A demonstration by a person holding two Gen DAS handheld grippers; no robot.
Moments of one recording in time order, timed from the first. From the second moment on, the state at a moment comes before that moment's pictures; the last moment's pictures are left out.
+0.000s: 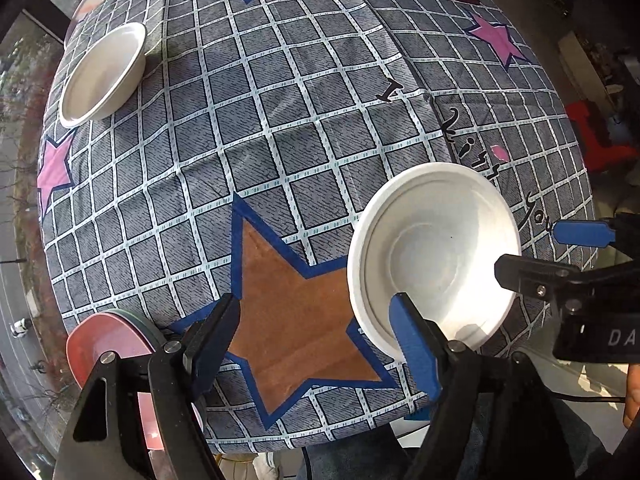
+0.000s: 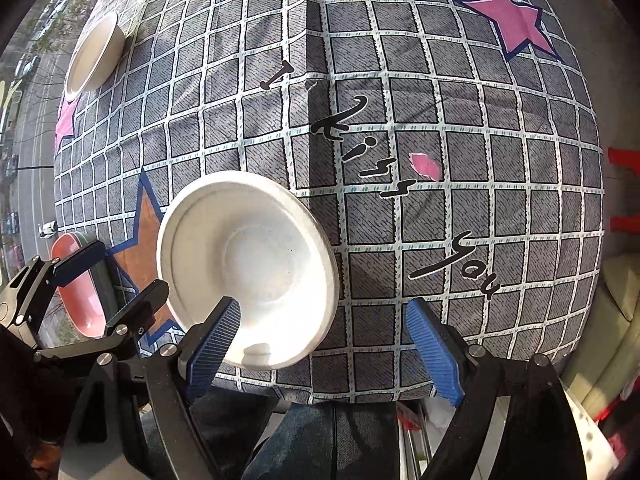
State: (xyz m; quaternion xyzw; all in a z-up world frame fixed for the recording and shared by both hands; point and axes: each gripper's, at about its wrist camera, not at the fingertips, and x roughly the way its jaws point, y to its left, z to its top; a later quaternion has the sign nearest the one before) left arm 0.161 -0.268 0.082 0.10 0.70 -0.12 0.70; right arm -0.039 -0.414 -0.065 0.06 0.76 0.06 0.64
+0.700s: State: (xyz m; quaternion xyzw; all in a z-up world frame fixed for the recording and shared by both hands) left arm 0.152 -0.204 0.083 0.04 0.70 -0.08 0.71; right arm -0.027 -0.391 -0.053 0.04 0.76 0.07 0.65
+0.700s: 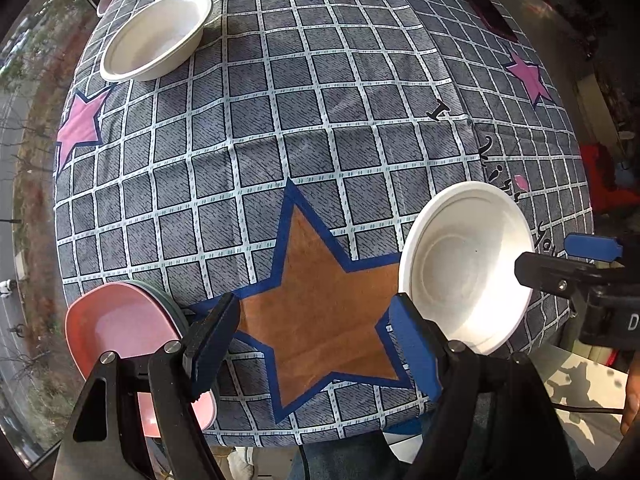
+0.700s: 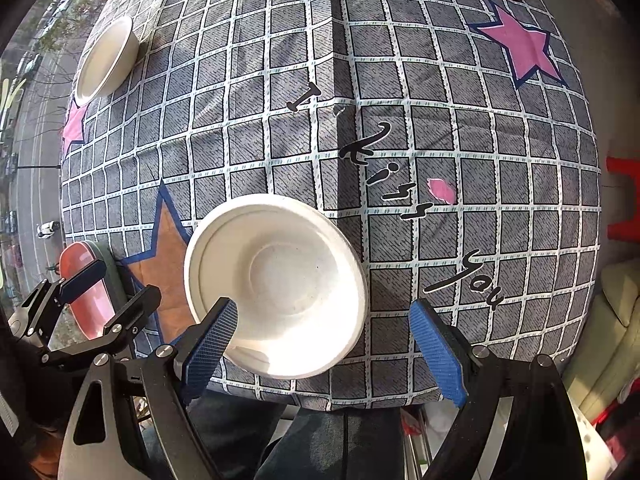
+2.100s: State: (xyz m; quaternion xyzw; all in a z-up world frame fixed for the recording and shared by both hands) left arm 0.276 -0.070 0.128 -0.09 0.66 0.02 0.75; right arm 0.065 -0.304 -0.033 -0.05 0.74 0.15 0.65
